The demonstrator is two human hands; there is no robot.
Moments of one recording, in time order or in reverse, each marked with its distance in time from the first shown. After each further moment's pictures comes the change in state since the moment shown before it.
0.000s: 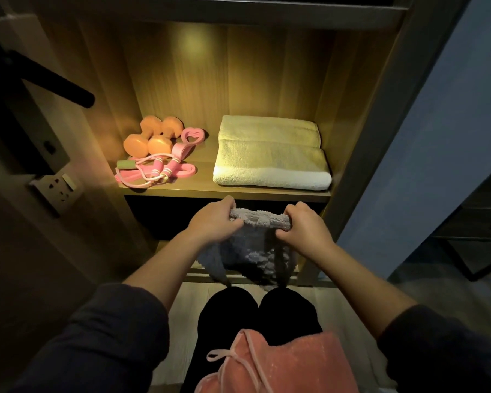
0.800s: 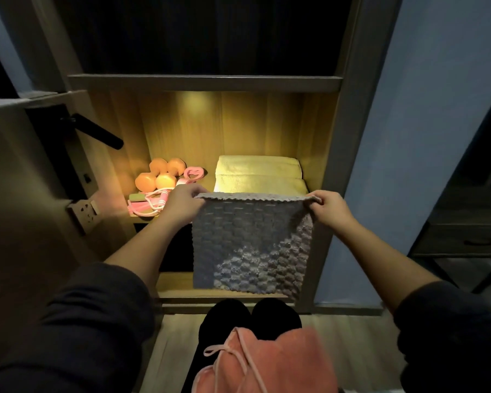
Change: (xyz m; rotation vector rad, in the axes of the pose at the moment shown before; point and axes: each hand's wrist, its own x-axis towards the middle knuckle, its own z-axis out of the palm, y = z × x) left_hand -0.037 0.009 -0.093 -0.379 0.326 0.006; right_hand -0.025 0.031 -0.103 0.406 0.266 0.138
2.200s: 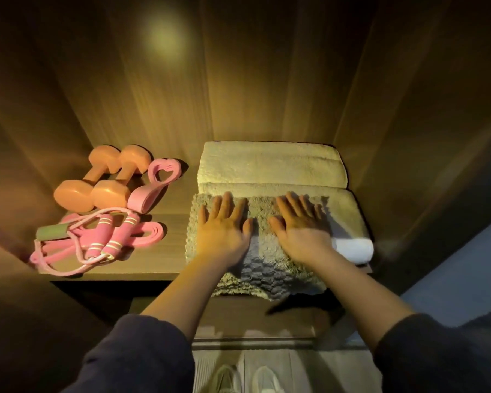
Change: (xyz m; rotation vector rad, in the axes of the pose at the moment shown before) left_hand 0.235 -0.111 0.207 0.665 -0.197 0.101; right_hand 0.244 0.084 0.208 -0.671 -0.347 -0.012
